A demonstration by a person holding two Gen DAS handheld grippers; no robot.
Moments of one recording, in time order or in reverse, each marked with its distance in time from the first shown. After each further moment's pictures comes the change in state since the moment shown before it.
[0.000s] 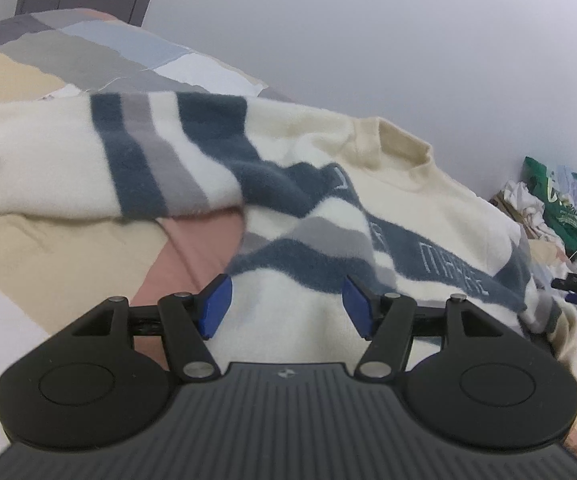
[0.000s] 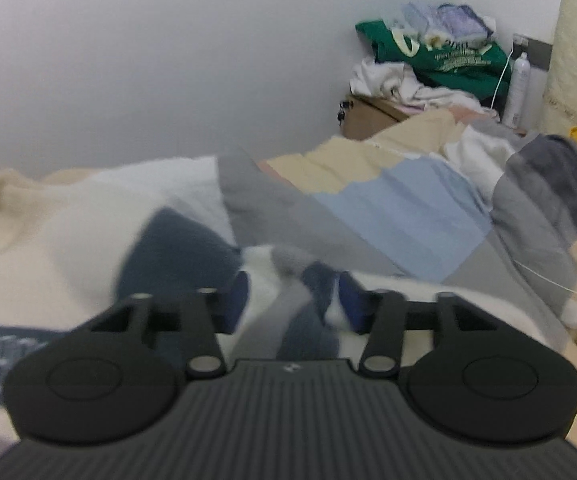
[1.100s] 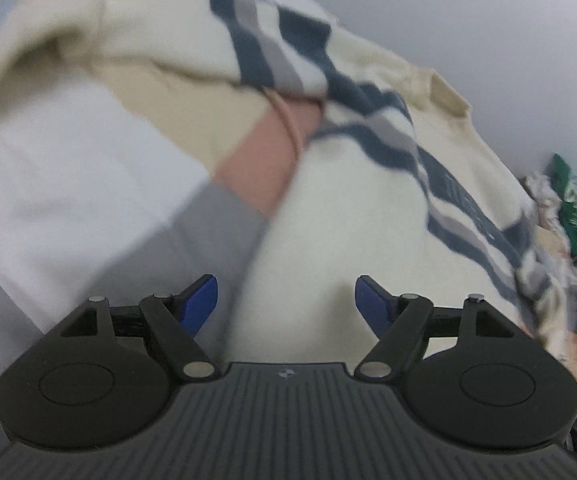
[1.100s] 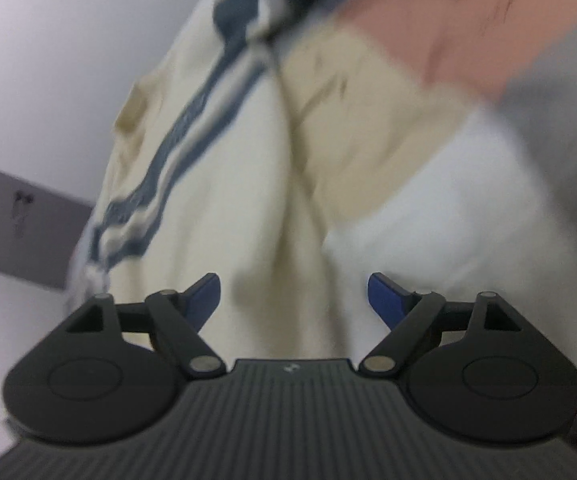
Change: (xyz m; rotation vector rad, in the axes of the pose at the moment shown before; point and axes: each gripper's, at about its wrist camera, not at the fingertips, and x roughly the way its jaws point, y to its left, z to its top) left arm -0.082 0.042 -0.058 -0.213 0.225 0.044; right arm -0.173 -0.027 -0.214 0.665 0.504 0.532
